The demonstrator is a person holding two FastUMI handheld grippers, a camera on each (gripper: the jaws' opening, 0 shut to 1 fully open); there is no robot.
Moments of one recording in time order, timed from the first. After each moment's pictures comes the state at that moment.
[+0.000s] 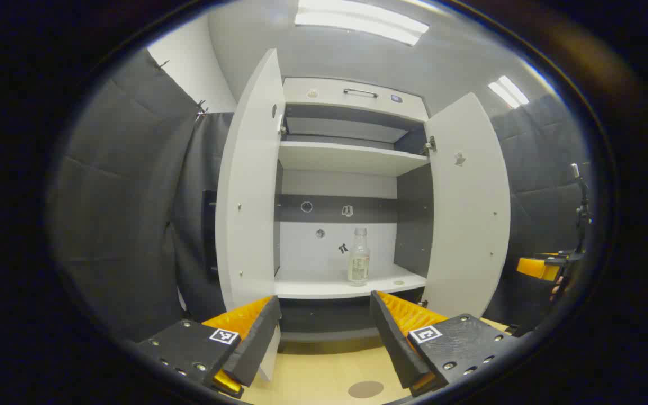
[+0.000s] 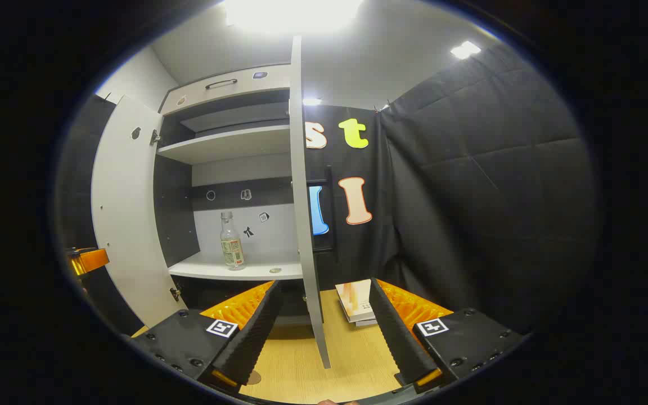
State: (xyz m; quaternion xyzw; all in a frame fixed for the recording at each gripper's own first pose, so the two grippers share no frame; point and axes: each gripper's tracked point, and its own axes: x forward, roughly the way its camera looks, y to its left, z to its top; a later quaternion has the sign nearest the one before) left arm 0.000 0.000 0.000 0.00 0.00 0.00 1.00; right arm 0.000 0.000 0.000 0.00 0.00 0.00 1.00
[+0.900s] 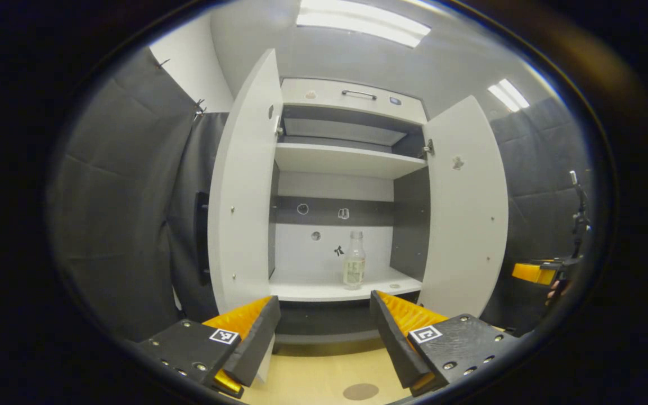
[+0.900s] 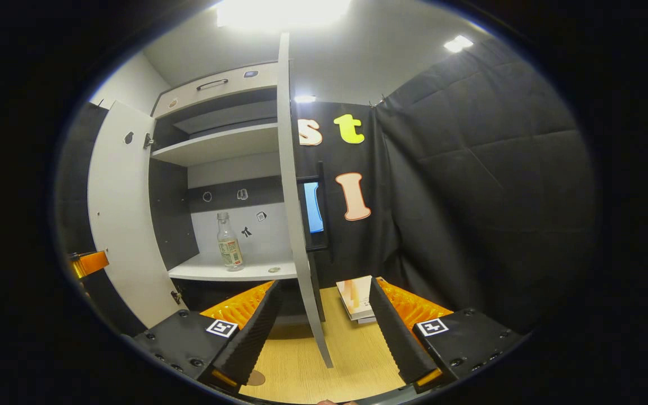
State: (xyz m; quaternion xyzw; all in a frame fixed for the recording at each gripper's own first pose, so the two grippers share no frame) left arm 0.010 -0.008 0.008 -0.01 -0.01 -0.01 1.00; right arm 0.006 -0.005 0.002 0.02 0.01 0.00 1.00
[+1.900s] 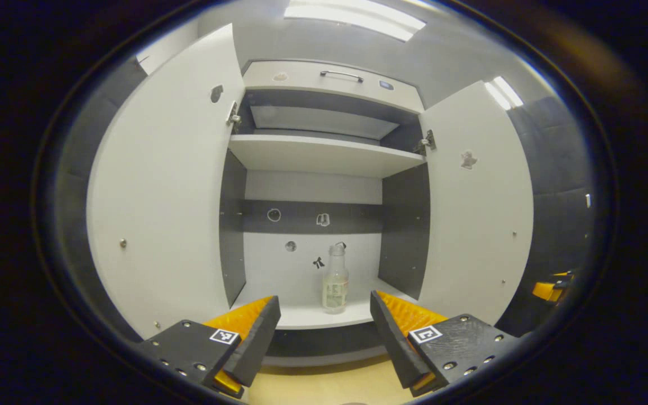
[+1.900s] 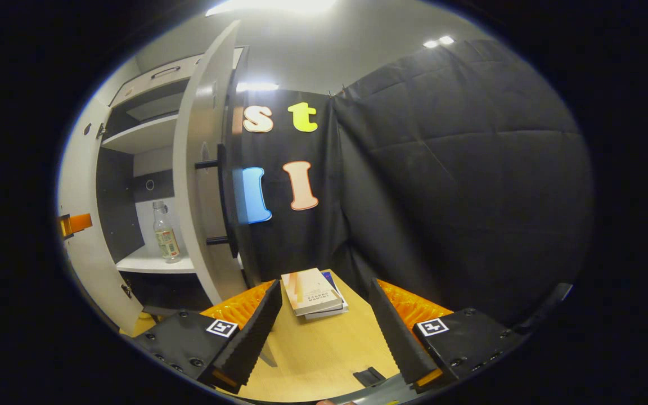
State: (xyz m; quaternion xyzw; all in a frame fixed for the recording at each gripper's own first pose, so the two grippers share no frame) left arm 0.149 -0.057 0.034 -0.01 0.01 -0.05 1.00; right arm 0.028 -0.110 -0.012 0.01 0.04 -0.13 0.99
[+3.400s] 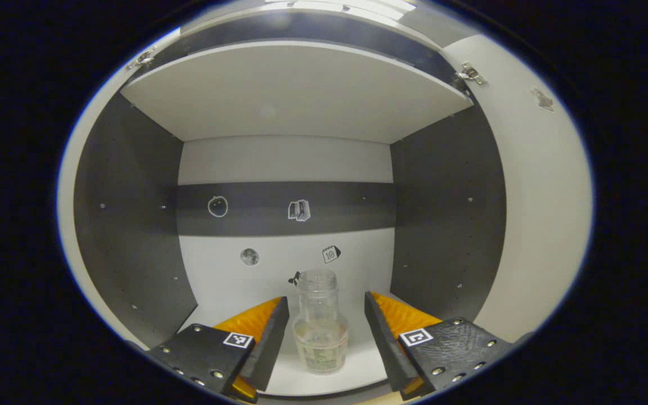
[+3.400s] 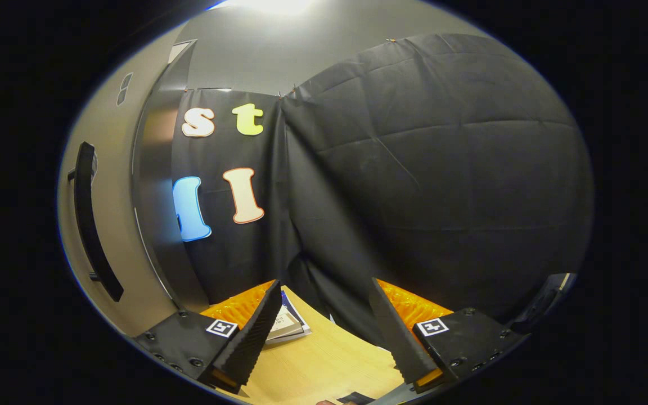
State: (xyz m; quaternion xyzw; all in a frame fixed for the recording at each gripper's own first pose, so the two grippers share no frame) left arm 0.386 -0.111 -0.004 0.03 0.03 -0.07 1.00; right arm 0.104 -0.204 -0.013 0.04 0.02 -0.24 0.97
